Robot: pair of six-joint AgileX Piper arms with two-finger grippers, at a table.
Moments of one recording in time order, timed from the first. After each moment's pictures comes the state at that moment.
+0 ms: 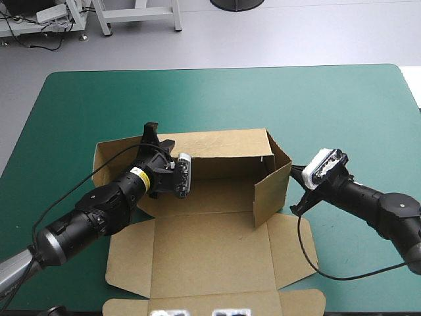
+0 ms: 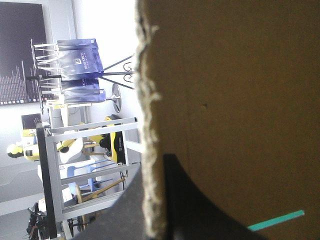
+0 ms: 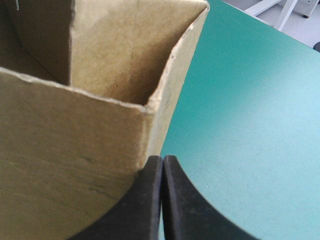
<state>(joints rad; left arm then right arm) -0.72 1.22 -0.85 1.08 0.32 0.23 0.04 1.14 -0.59 1.48 0.59 -1.95</state>
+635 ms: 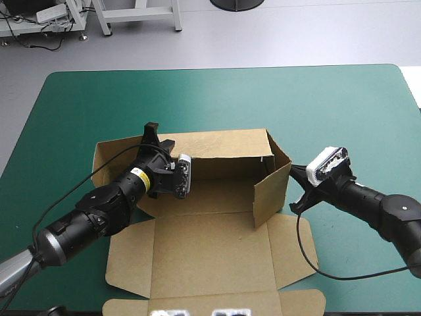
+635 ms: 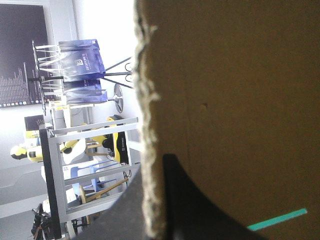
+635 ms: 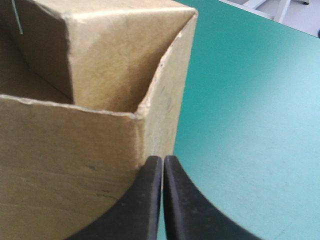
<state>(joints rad) -0.72 1.22 -0.85 1.10 0.32 0.23 0.04 1.11 -0.59 1.46 0.60 -1.80</state>
